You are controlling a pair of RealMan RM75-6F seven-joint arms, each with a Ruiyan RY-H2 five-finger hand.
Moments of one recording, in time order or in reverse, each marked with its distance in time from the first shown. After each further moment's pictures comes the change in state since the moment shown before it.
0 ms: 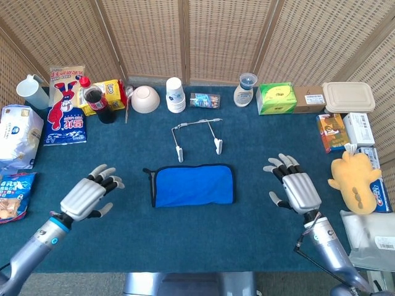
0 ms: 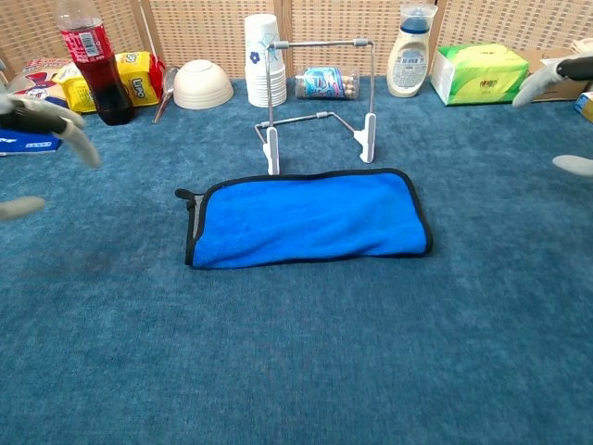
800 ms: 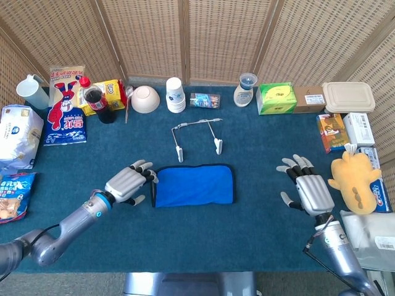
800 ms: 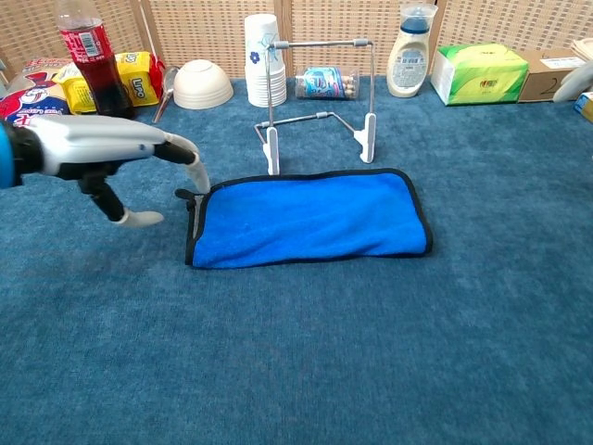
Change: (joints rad) left arm -0.293 -0.198 -0.070 0.163 -0.247 -0.319 0.074; right arm -0.056 0.034 0.009 0.001 0.006 0.029 0.022
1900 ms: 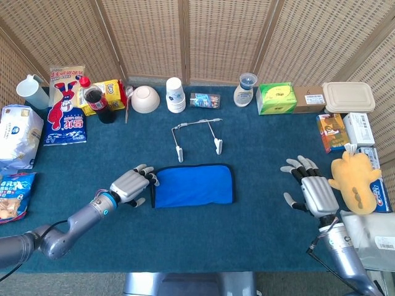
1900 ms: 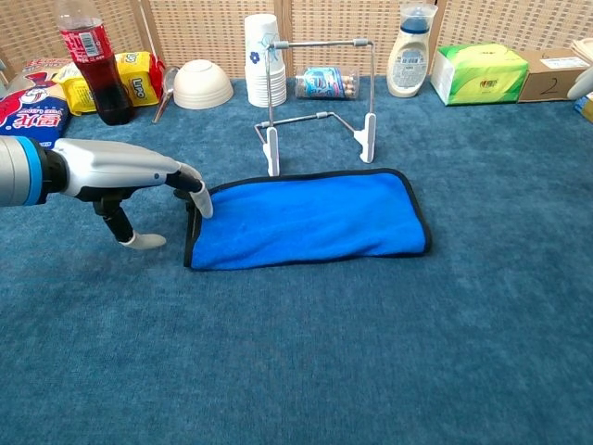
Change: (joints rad) left arm -0.094 -0.032 0.083 0.048 -0.135 -0.043 0.069; right arm -0.032 0.013 0.017 -0.009 -0.005 -0.003 0.062
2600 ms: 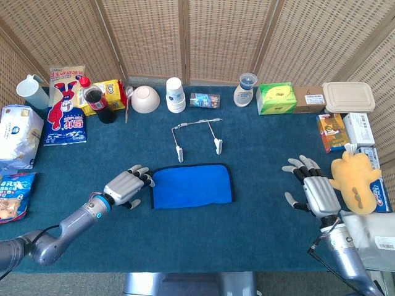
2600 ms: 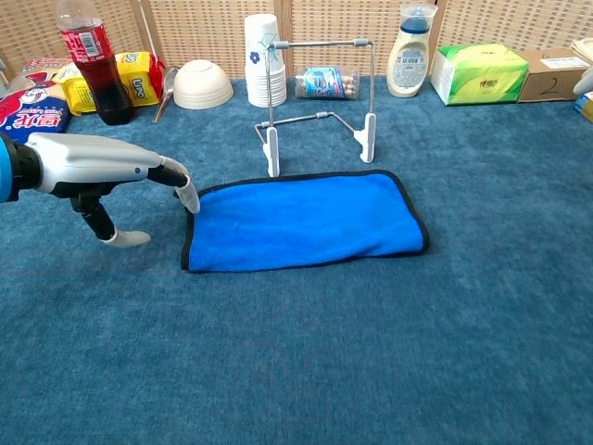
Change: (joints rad) left arm 0.013 0.058 0.029 -0.076 -0.001 0.054 0.001; right arm -0.014 0.003 0.007 0.003 -0.009 0.009 0.024
